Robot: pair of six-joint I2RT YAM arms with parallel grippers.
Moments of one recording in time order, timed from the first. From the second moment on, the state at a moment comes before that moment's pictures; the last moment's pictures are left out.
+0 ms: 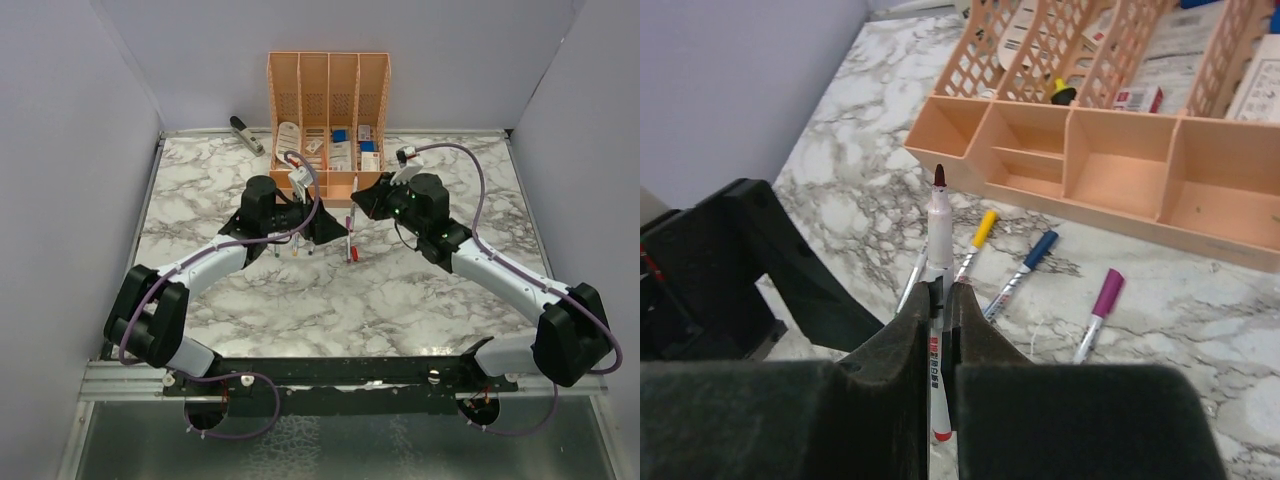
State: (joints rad) left arm -0.48 1.46 0.86 0.37 0.78 -0.42; right arm 0.58 1.34 0.92 0.20 -0.04 0.48
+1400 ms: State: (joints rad) left arm -0.49 1.53 0.86 0.50 0.76 -0.53; right arm 0.58 1.40 0.88 0.44 -0.32 0.56
